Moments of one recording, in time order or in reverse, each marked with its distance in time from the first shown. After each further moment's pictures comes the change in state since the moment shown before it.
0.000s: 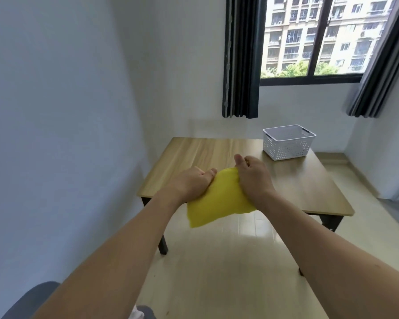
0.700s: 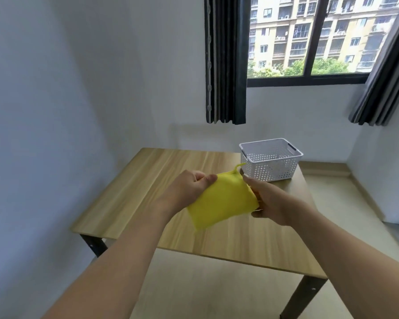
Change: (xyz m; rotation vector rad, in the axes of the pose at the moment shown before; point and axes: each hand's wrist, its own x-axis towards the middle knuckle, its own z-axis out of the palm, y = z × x) left_hand 0.310 0.142 0.127 -0.276 0.105 0.143; right_hand 0.318 0.198 -0.172 0.301 -0.524 0.531
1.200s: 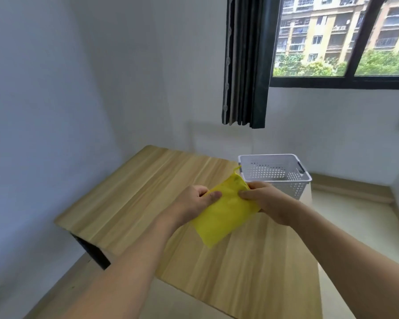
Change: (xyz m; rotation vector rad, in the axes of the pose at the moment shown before) left_hand 0.141 0.042 0.128 -0.112 0.078 -0.244; right_hand 0.120 -0.057 -0.173 -0.262 -0.167 -0.179
